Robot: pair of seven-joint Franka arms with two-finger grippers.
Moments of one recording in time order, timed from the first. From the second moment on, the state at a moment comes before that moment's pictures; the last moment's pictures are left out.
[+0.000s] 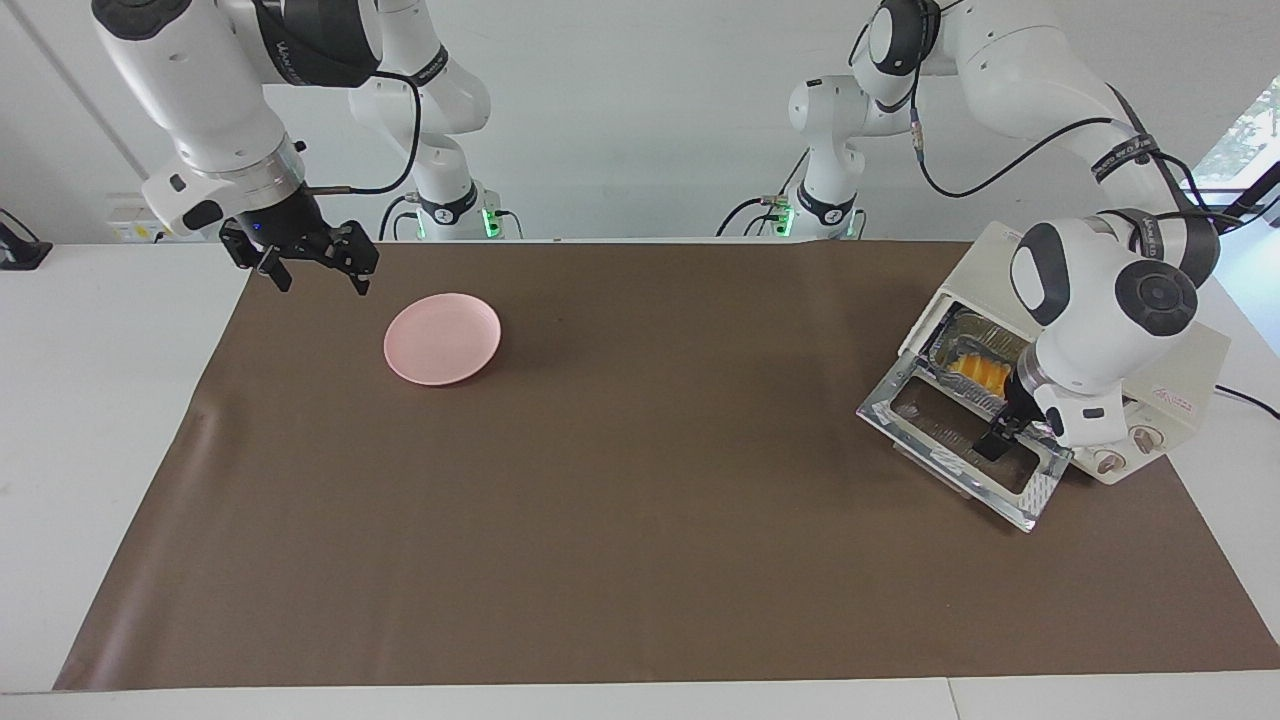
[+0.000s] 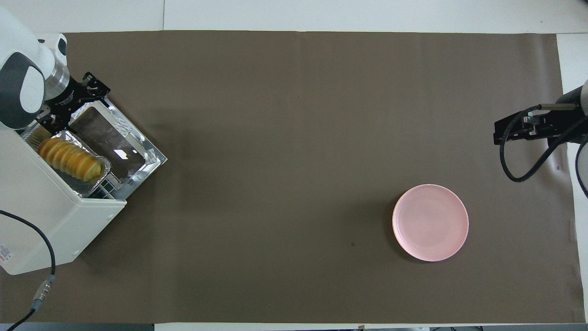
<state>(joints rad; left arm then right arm) -0.06 0.43 0.03 -1.48 0.11 1.77 -0.83 -0.03 0.02 0.05 -1.58 -0.02 1.55 0.09</state>
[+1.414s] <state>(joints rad) -0.06 0.38 0.03 -1.65 0.14 1.88 -0.86 -0.03 0.02 0.05 -1.58 -0.02 1.55 0.09</state>
